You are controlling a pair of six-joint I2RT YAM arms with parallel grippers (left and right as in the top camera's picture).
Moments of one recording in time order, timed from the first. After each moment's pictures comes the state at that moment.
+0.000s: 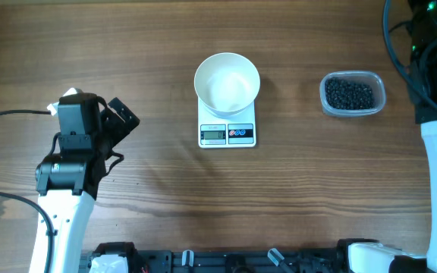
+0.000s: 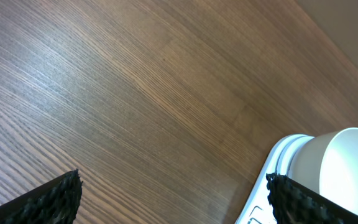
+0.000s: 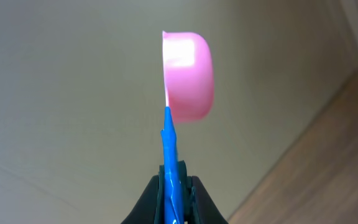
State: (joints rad) left arm 0.01 1.06 0.91 -0.72 -0.11 -0.67; right arm 0.01 1.43 1.69 -0.37 0.34 0.78
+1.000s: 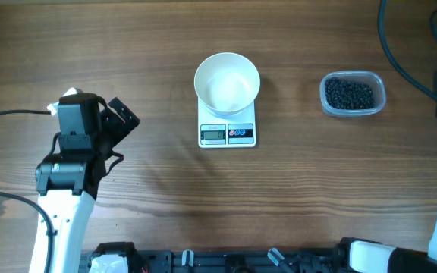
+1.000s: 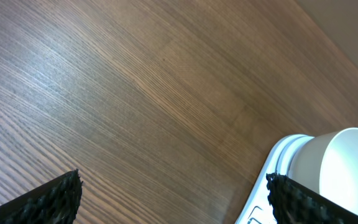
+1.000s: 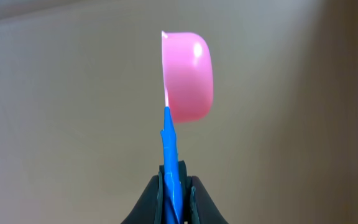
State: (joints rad) left arm 0.01 1.06 0.91 -0.72 -0.11 -0.67; right arm -0.15 1.46 1.69 -0.07 0.01 0.26
